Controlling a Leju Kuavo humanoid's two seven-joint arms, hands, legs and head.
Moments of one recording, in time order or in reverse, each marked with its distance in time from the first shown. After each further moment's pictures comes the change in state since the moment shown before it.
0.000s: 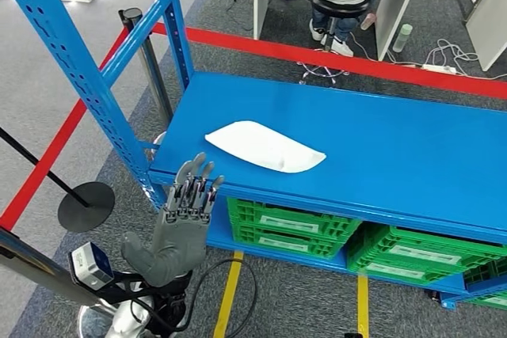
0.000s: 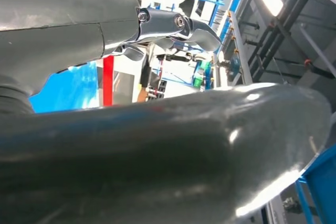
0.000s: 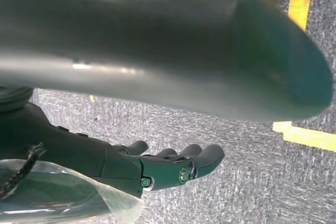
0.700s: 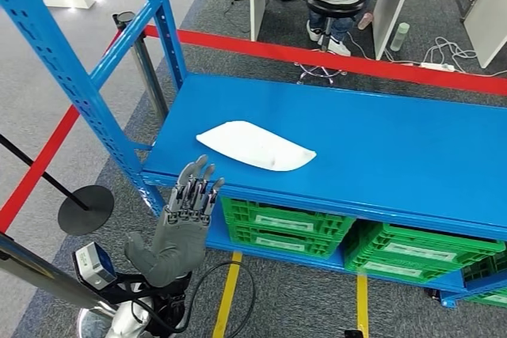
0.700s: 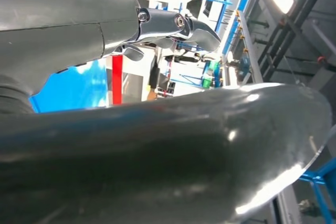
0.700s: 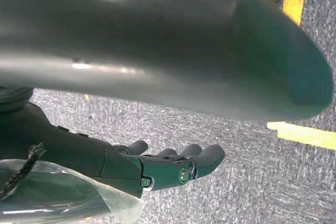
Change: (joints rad) left arm 0.000 0.004 0.000 0.011 0.001 0.010 0.012; right arm -0.003 0.000 0.000 0.000 0.007 0.003 -0.002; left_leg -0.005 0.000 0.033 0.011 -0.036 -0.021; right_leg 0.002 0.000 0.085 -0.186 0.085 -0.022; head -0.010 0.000
